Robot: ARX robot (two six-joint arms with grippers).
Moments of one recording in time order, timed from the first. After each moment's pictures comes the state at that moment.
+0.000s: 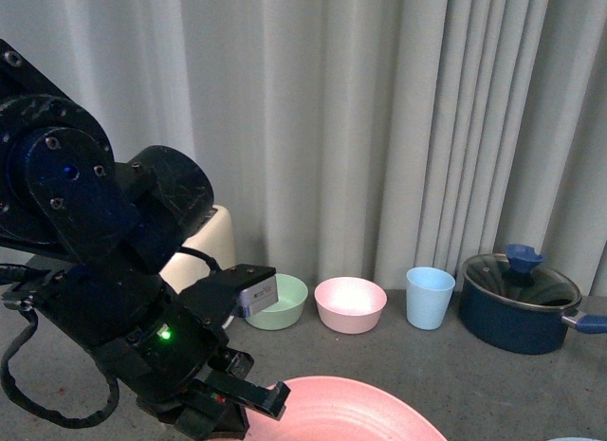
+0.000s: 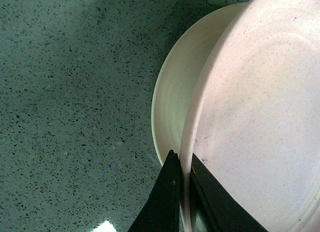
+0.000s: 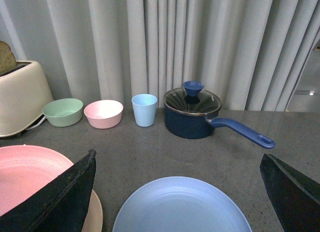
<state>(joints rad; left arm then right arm) -0.33 1.93 1.25 -0.41 0.27 0.18 0.00 0.00 0.01 0.00 0.00 -0.01</state>
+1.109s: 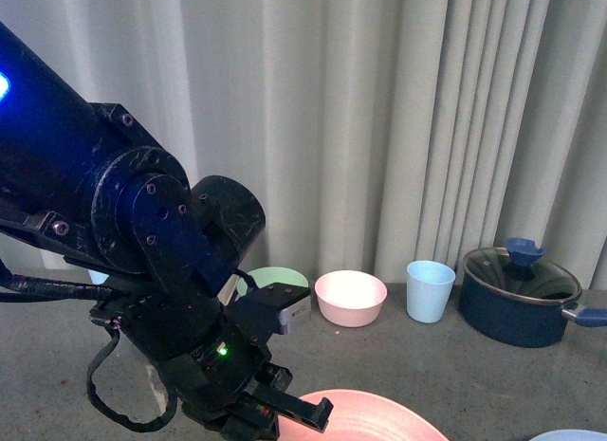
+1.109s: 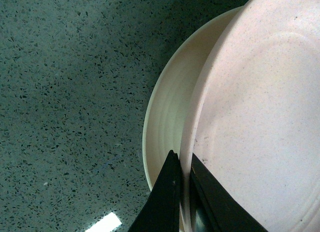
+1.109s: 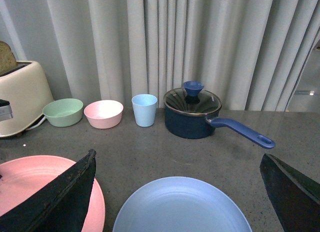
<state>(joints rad) -0.39 2.07 1.35 -0.40 0.22 0.15 0.00 0.00 0.01 0.00 0.00 -0.01</state>
